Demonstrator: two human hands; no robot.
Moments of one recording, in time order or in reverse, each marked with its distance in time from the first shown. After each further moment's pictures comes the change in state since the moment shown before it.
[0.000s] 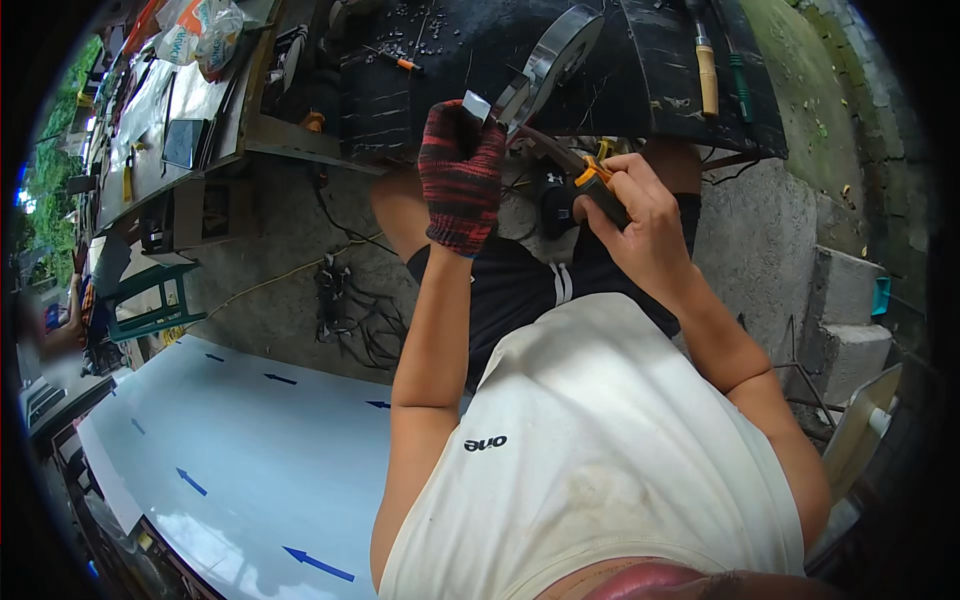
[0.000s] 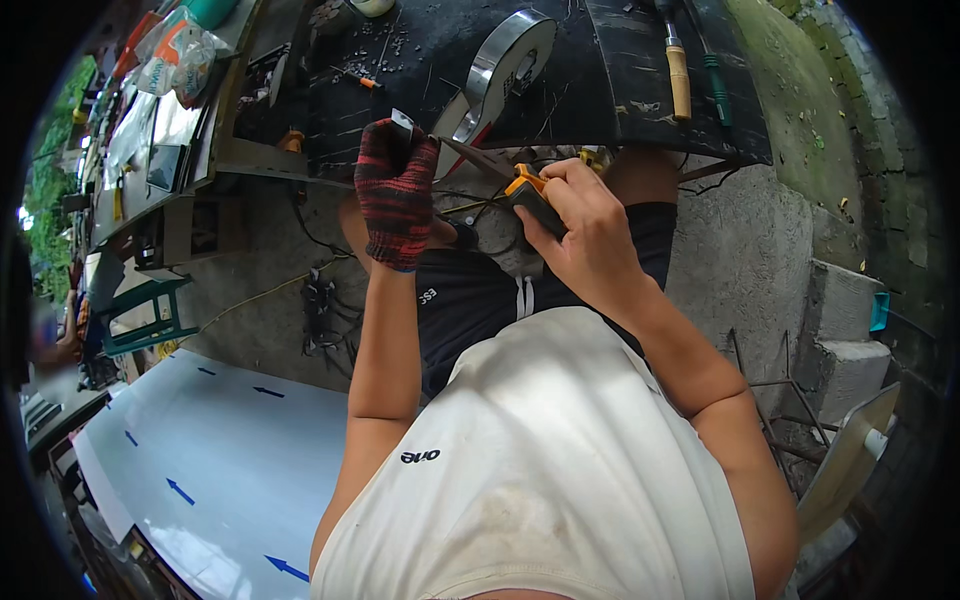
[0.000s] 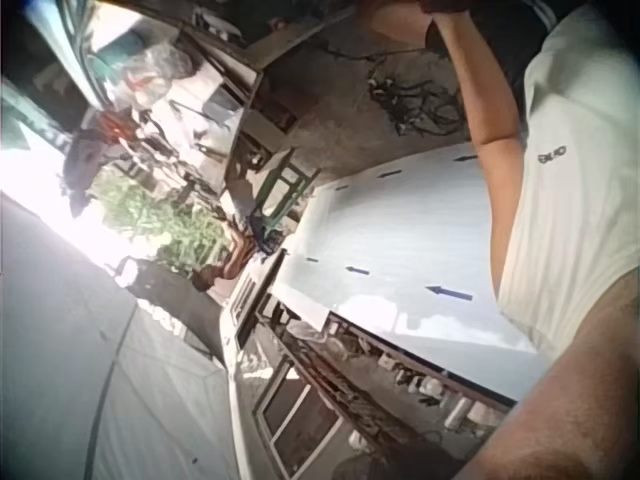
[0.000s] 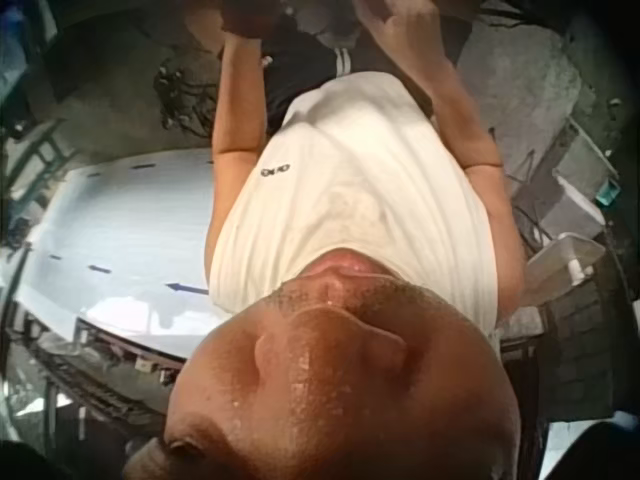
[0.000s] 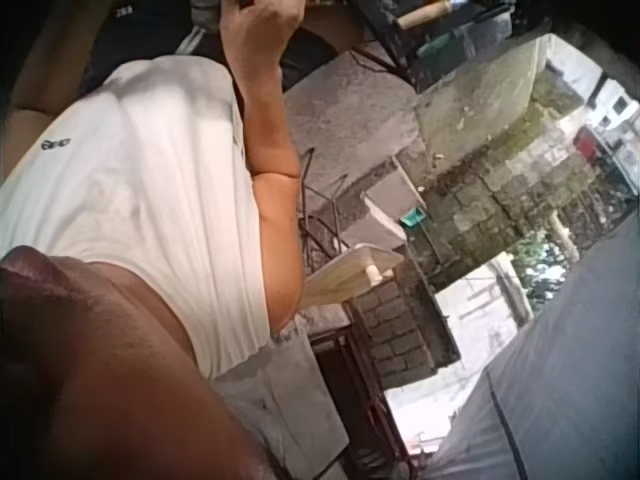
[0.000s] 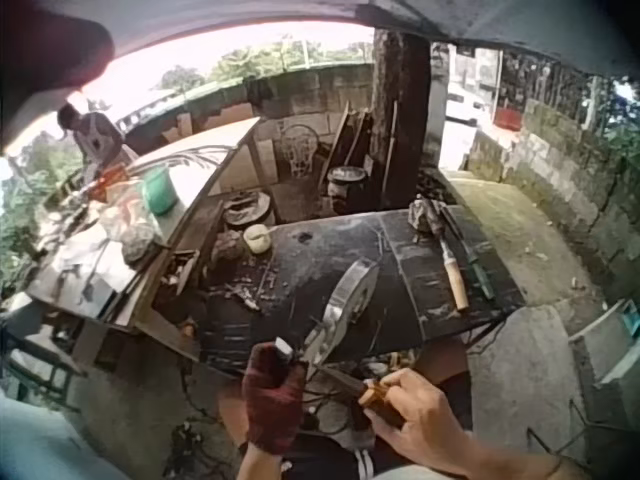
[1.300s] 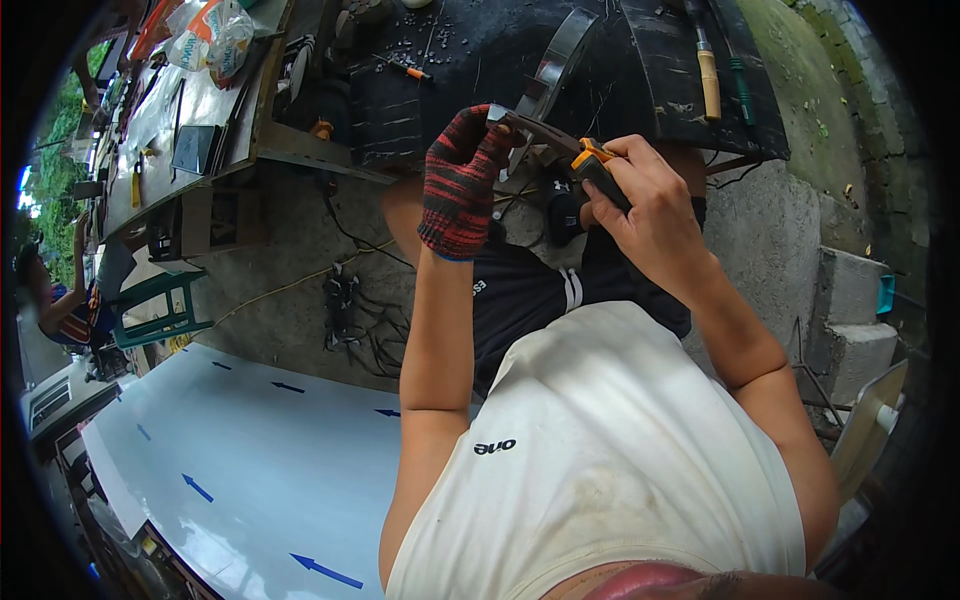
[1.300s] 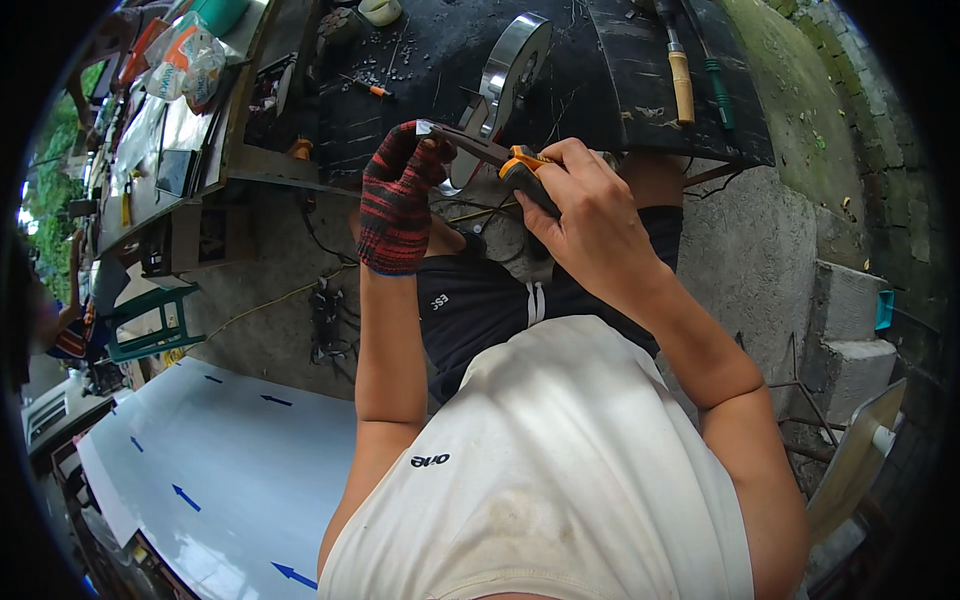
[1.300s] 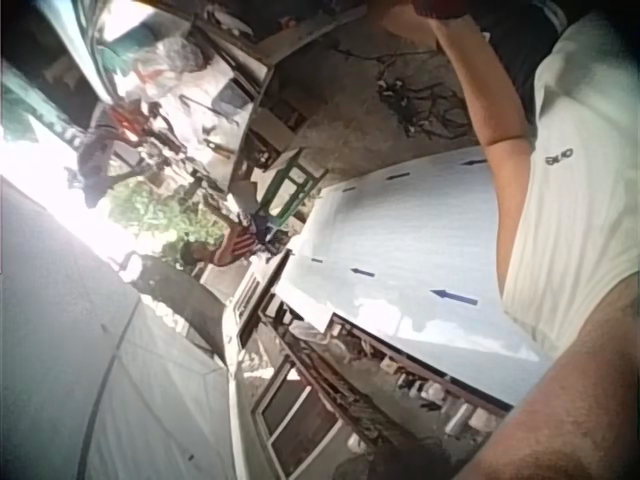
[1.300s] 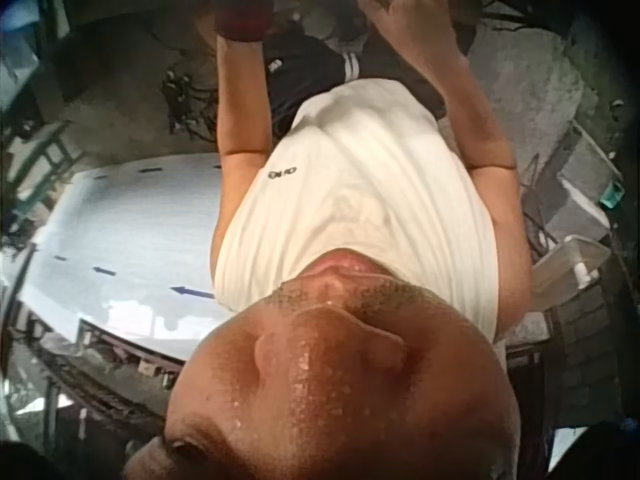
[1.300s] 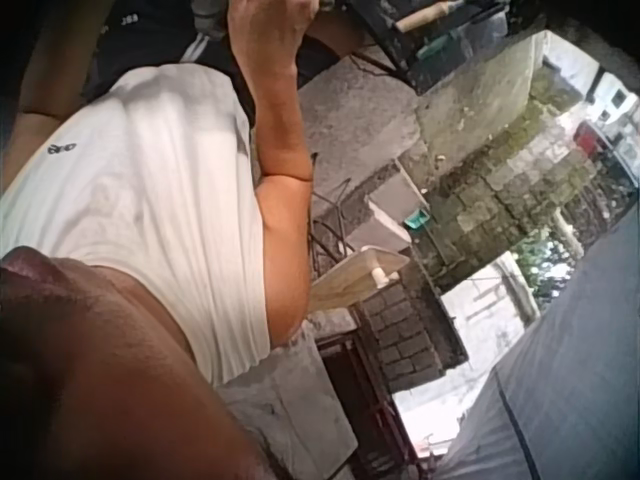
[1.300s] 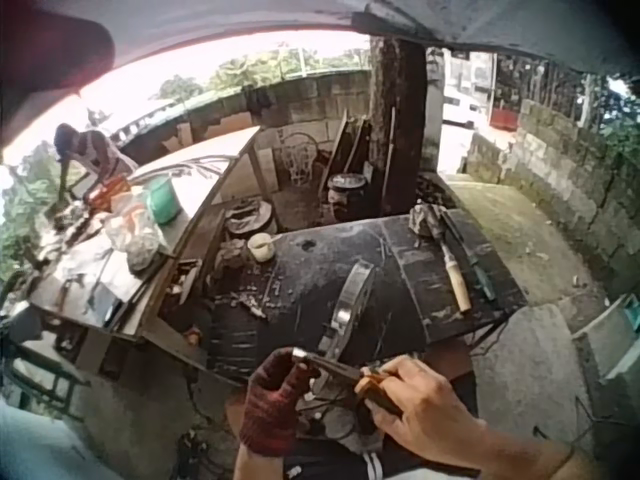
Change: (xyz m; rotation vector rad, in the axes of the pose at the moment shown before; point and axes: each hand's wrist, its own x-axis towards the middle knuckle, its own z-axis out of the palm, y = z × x) left_hand 0.007 0.011 -0.019 -0.314 -0.193 -0.198; right_hand 0.026 -0.019 -0.010 -0.124 -0.037 -0.044
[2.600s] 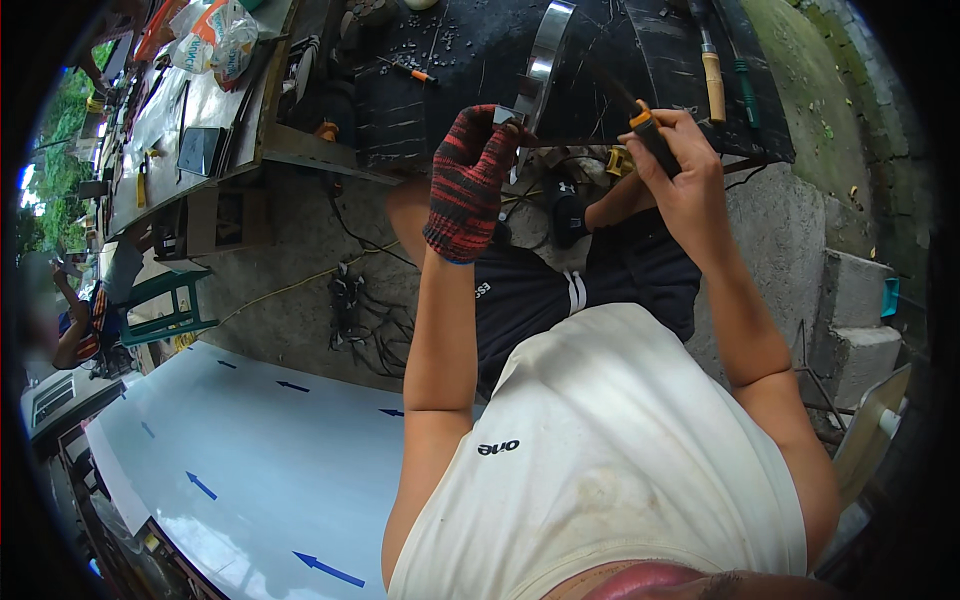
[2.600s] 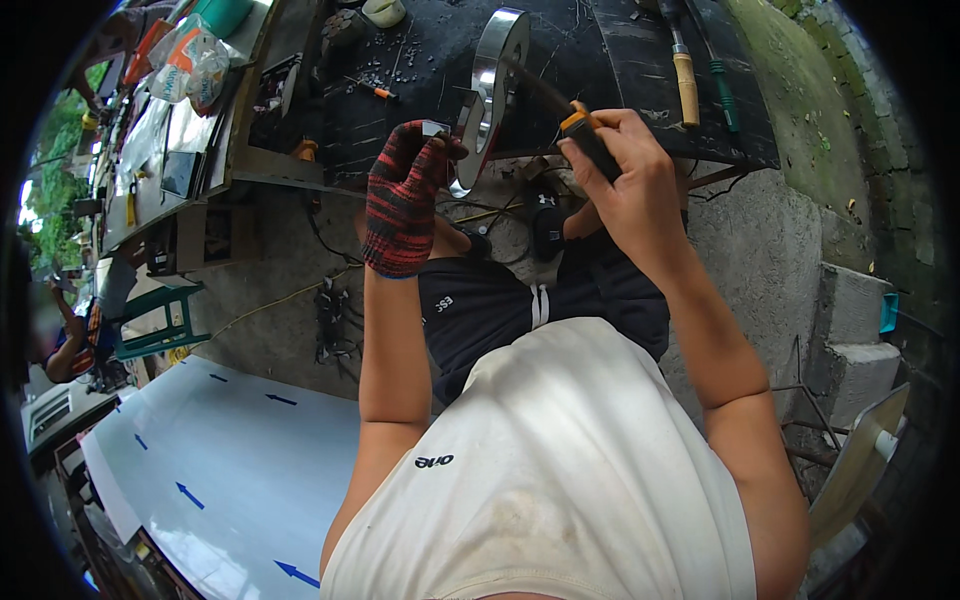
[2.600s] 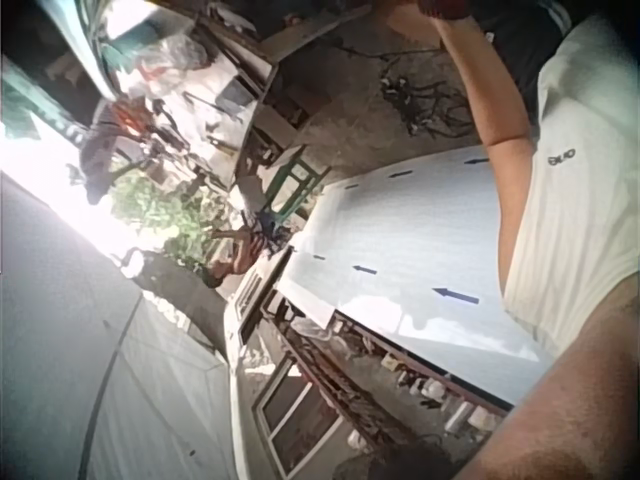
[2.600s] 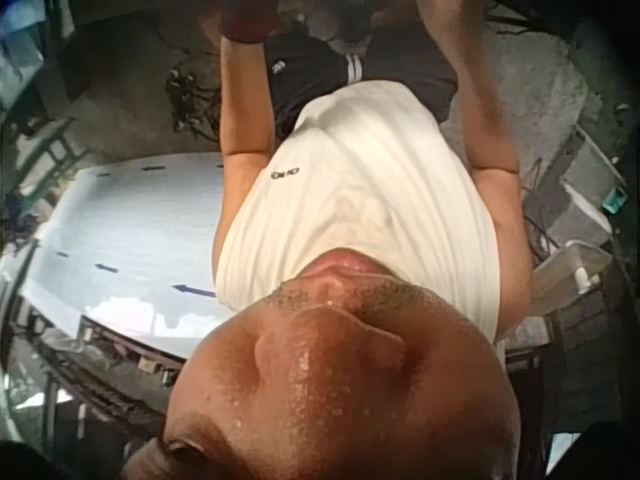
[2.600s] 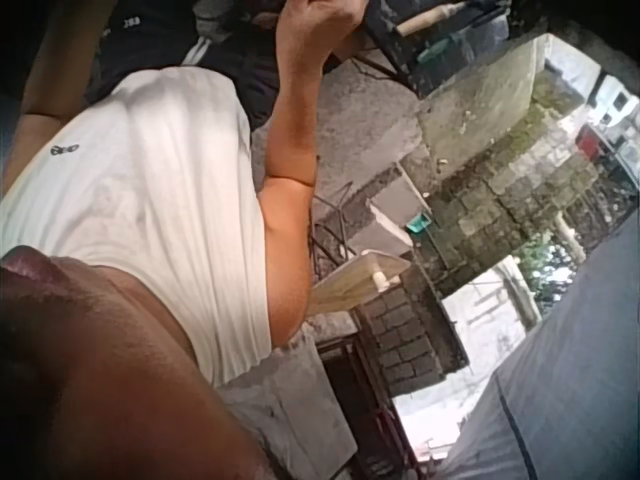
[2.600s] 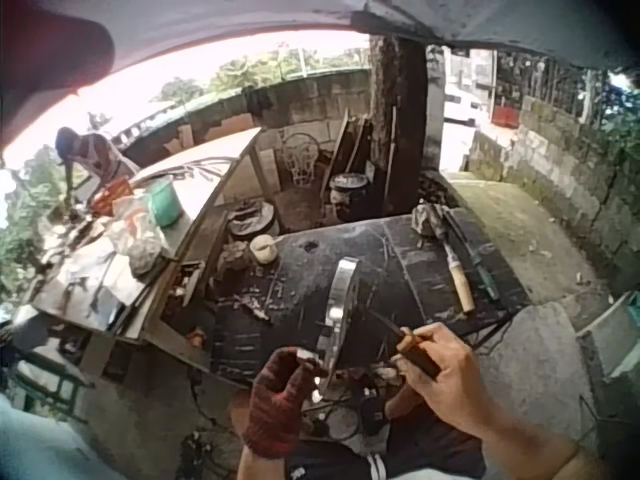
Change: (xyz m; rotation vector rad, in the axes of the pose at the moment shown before) left_hand 0.007 0.003 -0.003 0.015 -0.079 -0.043; right_hand 0.011 0.036 -0.014 0.157 0.184 0.119
